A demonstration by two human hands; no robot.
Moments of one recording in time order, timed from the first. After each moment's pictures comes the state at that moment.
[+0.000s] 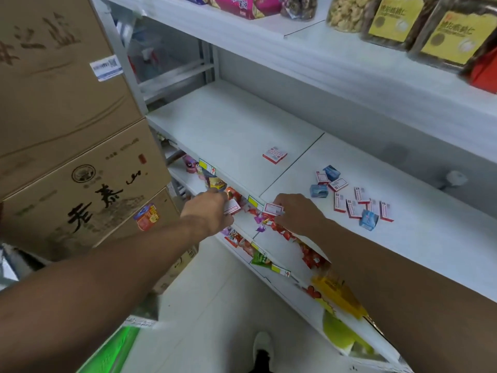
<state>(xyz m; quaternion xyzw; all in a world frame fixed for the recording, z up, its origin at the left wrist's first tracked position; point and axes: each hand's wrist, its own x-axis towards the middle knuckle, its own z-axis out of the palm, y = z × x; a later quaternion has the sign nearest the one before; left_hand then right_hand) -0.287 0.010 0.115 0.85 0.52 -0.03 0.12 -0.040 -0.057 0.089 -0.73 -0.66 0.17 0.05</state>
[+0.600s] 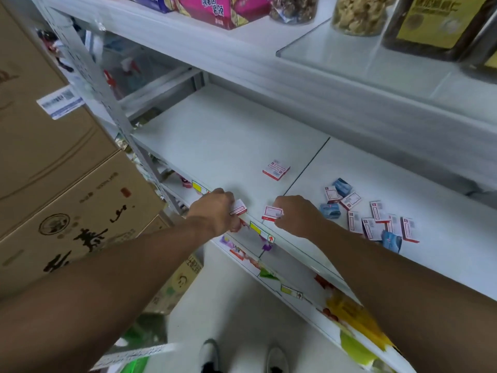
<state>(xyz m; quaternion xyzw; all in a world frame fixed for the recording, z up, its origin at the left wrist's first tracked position) -0.233 0.121 0.111 0.84 0.51 -0.05 0.16 -0.008 0.045 0.073 -0.73 -0.65 0.20 0.04</state>
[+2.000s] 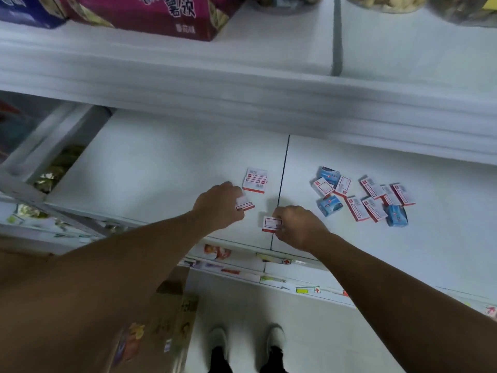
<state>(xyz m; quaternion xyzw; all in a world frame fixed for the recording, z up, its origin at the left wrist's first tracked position) -0.154 0.293 0.053 0.95 0.25 -0.05 0.15 -0.025 0.101 0.034 -0.86 -0.47 0.21 0.06</state>
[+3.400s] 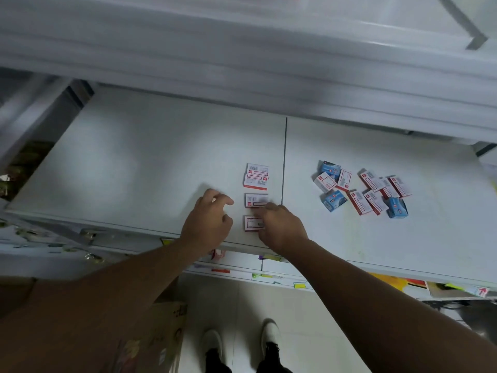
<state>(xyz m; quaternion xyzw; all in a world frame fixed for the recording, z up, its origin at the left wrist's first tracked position) -0.200 0.316 -0.016 0.92 0.28 0.08 0.27 -0.079 0.151 0.010 -0.88 -0.44 0.15 0.05</state>
